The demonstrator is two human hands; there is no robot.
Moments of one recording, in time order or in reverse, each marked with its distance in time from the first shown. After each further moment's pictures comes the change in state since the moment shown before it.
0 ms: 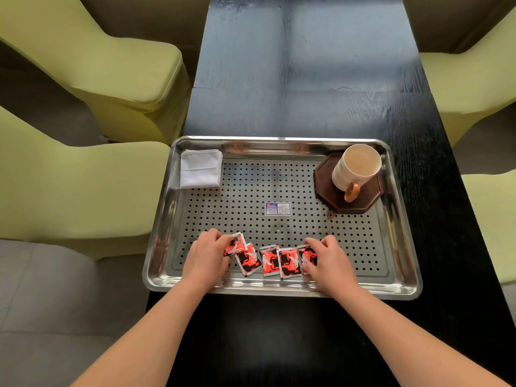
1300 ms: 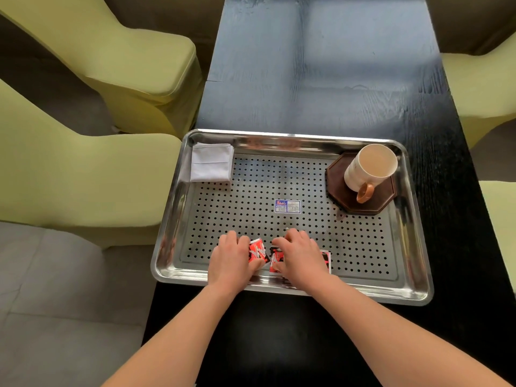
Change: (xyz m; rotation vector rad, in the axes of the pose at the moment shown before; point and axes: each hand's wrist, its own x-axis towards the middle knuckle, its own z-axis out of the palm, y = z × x) left_hand -0.012 0.037 0.019 -0.004 0.036 -0.101; right_hand 0.013 -0.064 0.026 -0.197 -0.013 -0.347
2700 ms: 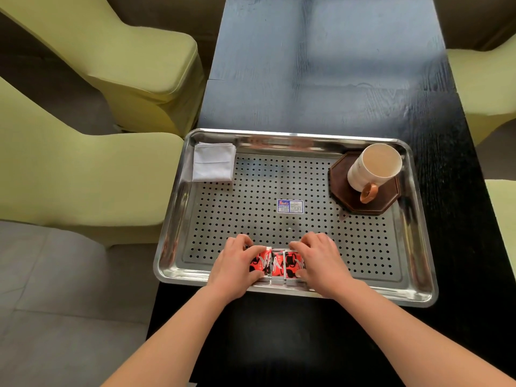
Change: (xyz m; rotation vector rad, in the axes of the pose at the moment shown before) left_hand -0.008 -0.010 -0.006 -0.143 -0.151 0.155; right_hand -0.018 0.034 -0.009 -0.025 -0.003 -0.061
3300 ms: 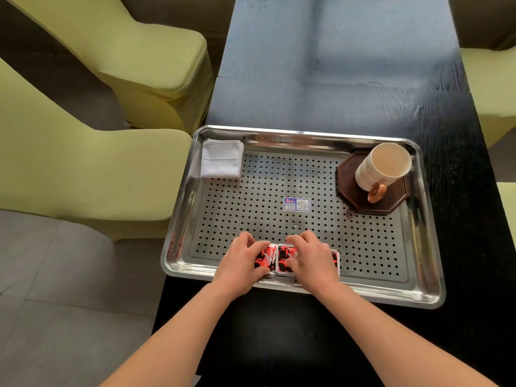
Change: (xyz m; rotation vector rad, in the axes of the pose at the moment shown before) left_hand -0.002 0.000 0.004 -0.106 0.002 -0.036; right_hand 0.006 -0.033 0.013 0.241 0.127 0.161
